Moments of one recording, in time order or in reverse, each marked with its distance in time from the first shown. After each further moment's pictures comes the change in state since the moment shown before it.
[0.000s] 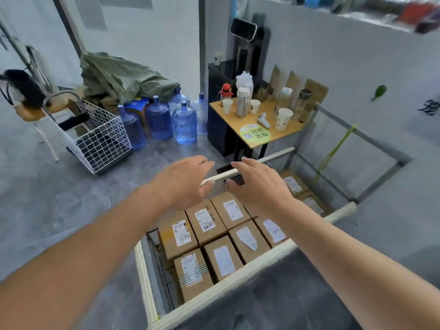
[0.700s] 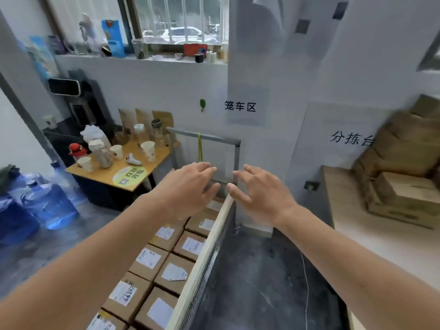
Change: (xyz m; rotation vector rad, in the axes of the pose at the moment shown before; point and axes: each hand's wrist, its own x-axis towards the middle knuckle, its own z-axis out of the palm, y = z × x) left_hand 0.072 0.279 -0.053 0.000 0.026 0.722; right_hand -0.222 0.152 -0.096 0.017 0.266 0.688
